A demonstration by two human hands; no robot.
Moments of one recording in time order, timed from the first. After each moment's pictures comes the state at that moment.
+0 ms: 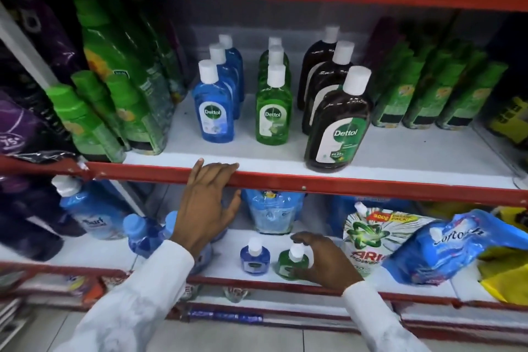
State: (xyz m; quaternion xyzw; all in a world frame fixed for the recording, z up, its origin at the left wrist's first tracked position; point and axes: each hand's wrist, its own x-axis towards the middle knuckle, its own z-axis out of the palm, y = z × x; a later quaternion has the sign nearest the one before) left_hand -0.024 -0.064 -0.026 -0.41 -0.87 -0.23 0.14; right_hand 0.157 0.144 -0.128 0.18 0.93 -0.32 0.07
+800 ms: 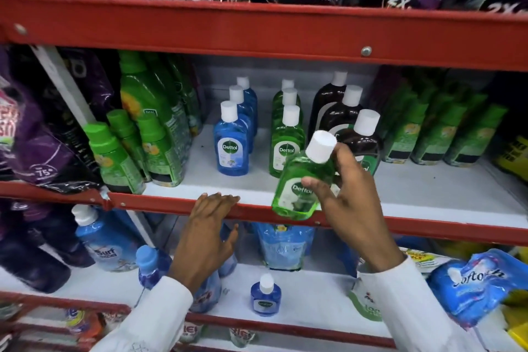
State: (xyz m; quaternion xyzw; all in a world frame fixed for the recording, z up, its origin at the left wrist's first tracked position) left_hand -0.033 -0.087 -0.018 -0.38 -0.87 -0.28 0.10; right_hand 0.111 0.113 0.094 0.10 0.85 -0.42 -0.31
